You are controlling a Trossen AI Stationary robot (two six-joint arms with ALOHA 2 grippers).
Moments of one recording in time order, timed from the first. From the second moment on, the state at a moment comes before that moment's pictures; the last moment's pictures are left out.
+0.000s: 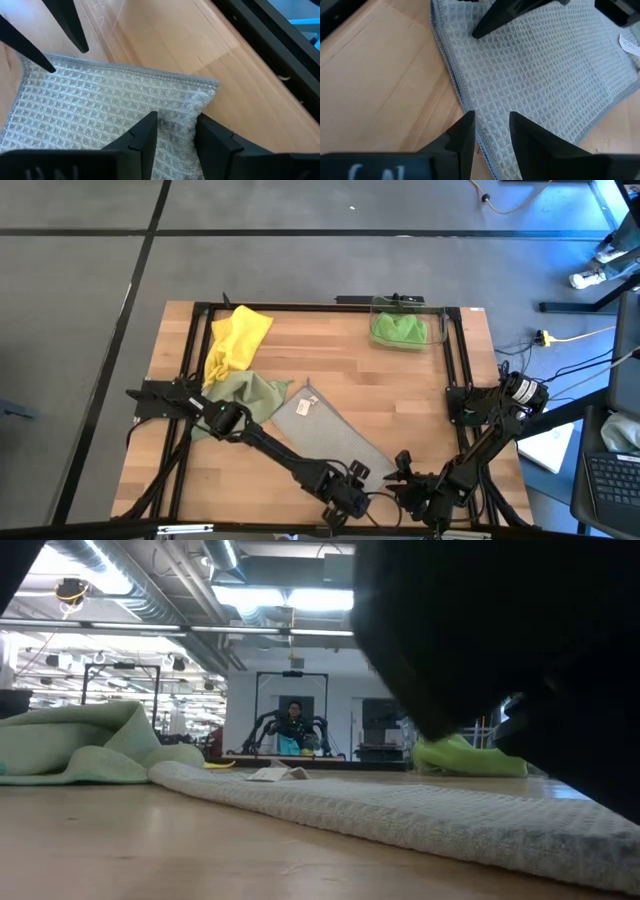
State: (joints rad) left arm -0.49 2.56 2.15 -0.55 -0.21 0.14; right arm 1.05 1.80 0.85 -0.20 0.72 0.39
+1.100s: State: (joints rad) left arm -0.55 2.54 2.21 -0.57 -0.26 0.12; right arm 1.11 1.80 0.85 -0.41 0.75 0.51
